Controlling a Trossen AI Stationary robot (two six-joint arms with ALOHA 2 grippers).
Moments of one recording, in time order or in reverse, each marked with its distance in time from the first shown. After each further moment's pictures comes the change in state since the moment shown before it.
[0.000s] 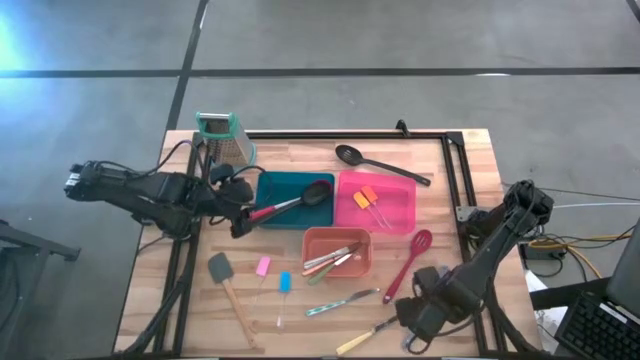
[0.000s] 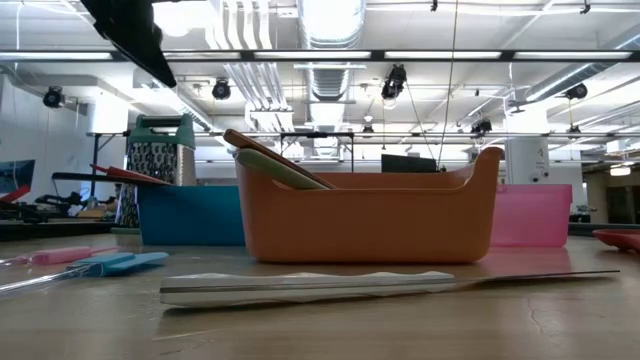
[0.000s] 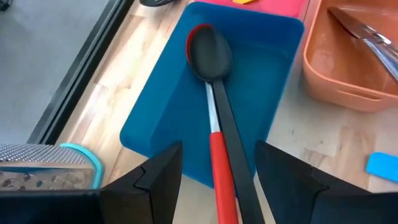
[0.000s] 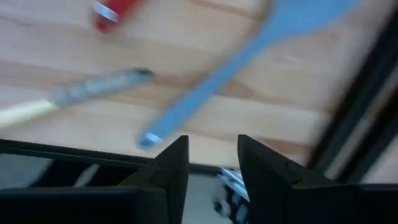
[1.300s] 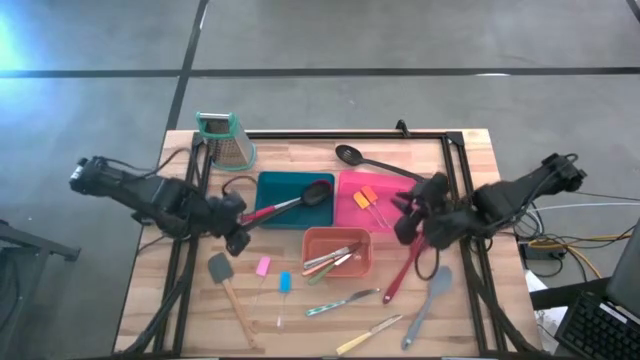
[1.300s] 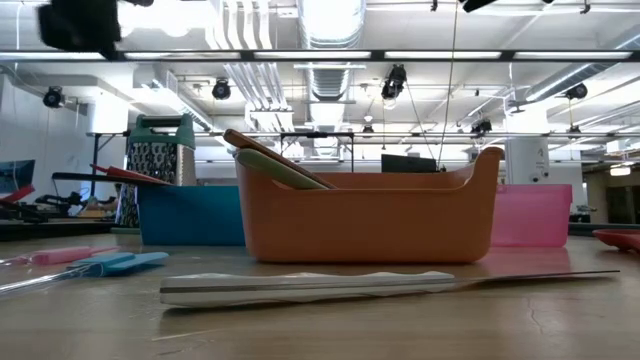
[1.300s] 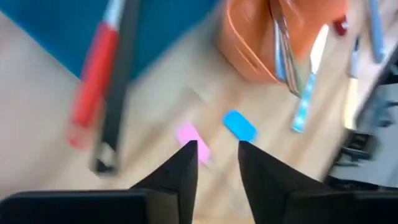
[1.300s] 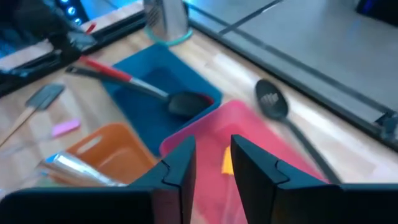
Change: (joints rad) left arm -0.152 0.037 0.084 -0.096 0.356 -0.737; right arm -0.369 -0.482 -0.083 0.117 0.986 -1.274
